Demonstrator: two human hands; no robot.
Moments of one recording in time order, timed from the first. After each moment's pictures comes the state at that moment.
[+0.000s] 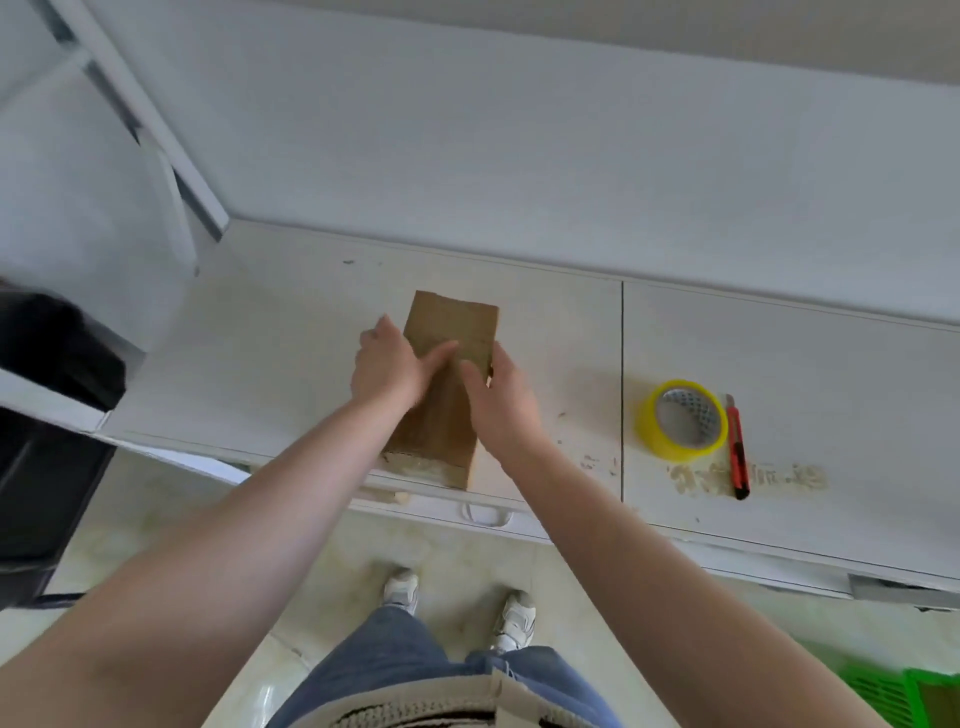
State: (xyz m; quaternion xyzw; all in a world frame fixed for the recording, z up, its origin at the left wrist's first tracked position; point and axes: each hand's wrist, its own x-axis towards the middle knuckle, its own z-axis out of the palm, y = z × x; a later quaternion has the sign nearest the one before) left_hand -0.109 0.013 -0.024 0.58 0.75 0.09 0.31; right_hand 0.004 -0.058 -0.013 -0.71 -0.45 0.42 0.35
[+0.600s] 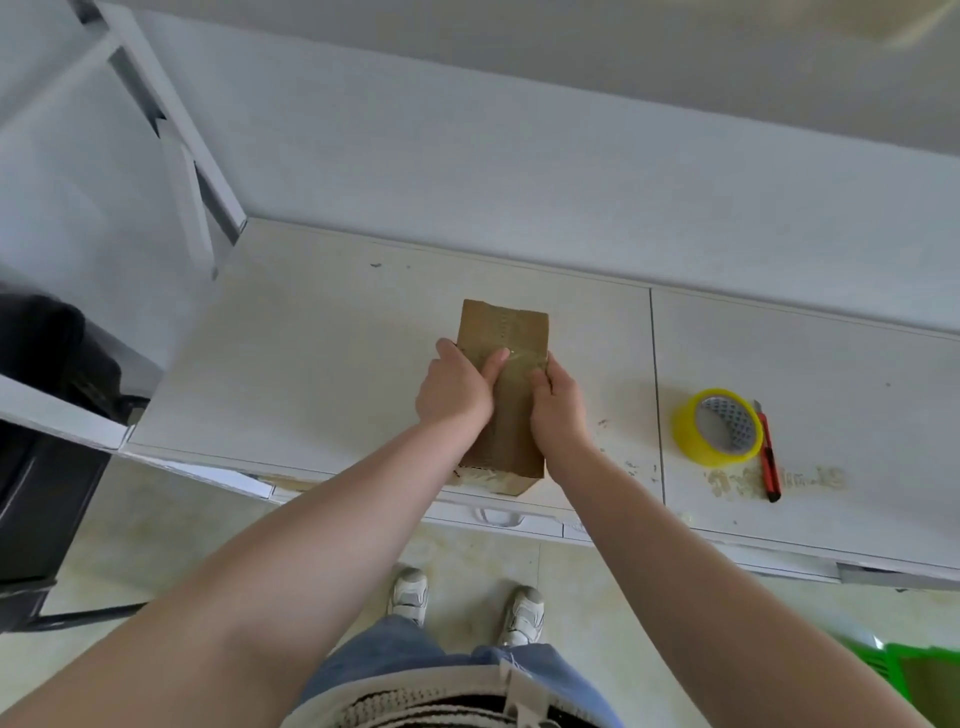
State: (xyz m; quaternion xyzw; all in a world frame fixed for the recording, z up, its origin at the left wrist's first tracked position) left_hand -0.117 0.019 -0.041 0.57 0.73 0.10 0.36; right_hand -0.024 -0.033 -0.037 -0.74 -0.31 0.43 0.41
